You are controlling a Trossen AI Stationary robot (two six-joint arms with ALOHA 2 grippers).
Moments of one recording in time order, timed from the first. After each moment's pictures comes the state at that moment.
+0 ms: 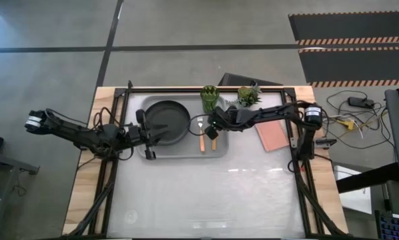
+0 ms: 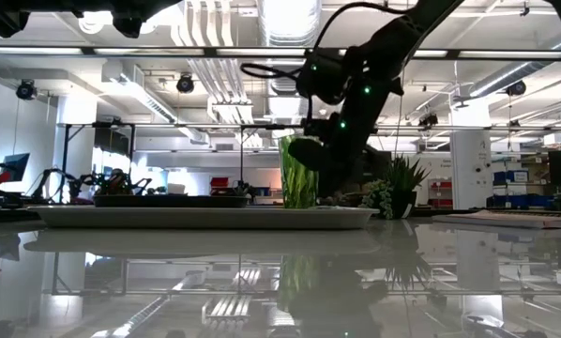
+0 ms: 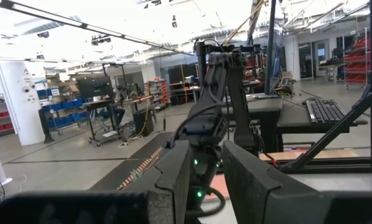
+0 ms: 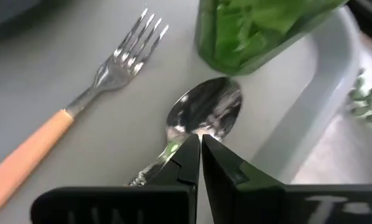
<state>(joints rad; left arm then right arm) -0.22 0.79 0.41 0.64 -0.46 0.24 -0.23 1.87 1.16 -0.34 0.36 0.46</state>
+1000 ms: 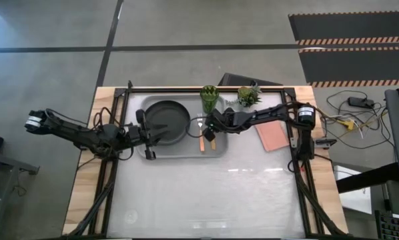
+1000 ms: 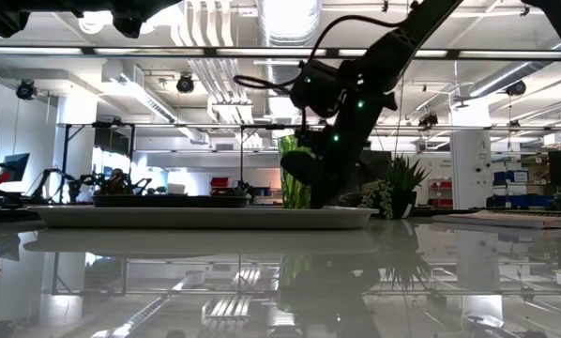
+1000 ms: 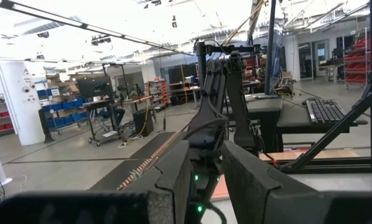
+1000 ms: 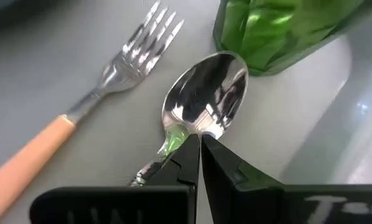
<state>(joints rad) -0.22 0.79 0.41 0.64 -0.46 0.24 -0.23 1.95 1.16 -0.24 0.36 0.46</state>
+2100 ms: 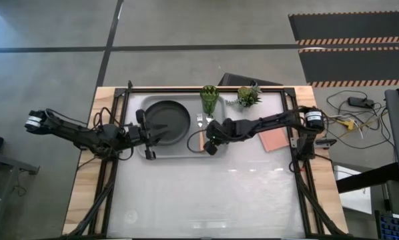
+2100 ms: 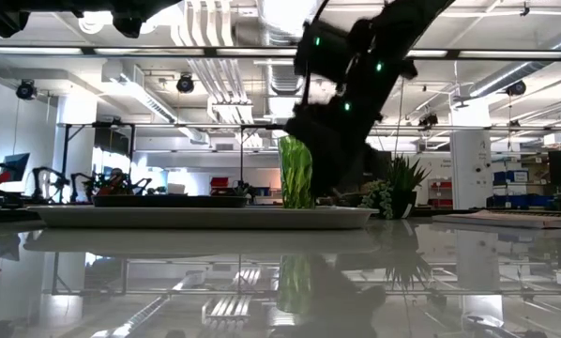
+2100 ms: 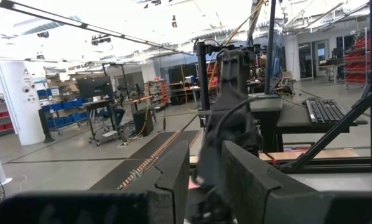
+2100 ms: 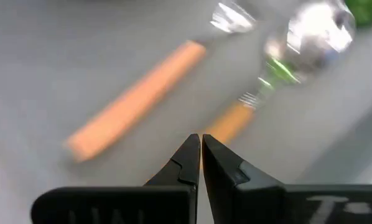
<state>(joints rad) -0.22 0.79 0.41 0.64 -0.46 0.24 -0.08 1.86 1.16 -0.36 0.24 0.54</state>
